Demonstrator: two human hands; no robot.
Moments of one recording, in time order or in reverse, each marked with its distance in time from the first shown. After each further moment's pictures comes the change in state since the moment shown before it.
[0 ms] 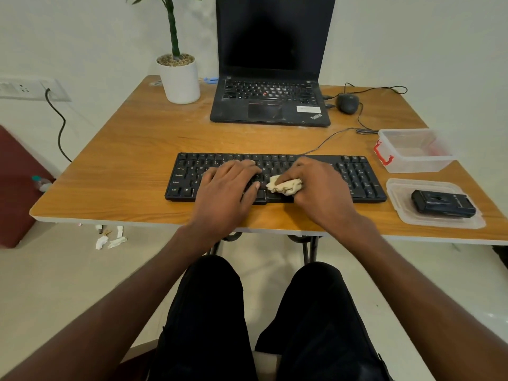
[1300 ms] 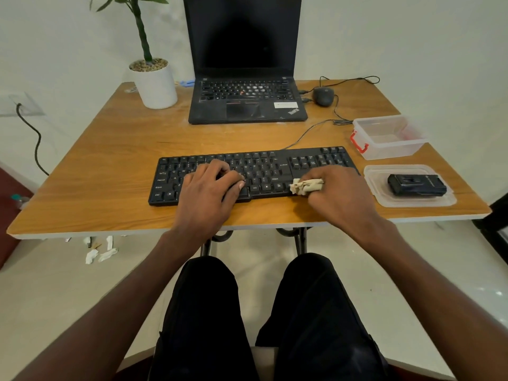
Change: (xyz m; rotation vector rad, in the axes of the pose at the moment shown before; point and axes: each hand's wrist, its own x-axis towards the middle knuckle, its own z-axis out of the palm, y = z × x) left_hand -0.005 -0.004 0.004 -0.013 0.105 0.087; right_hand -0.039 0.036 -0.024 0.034 0.069 0.295
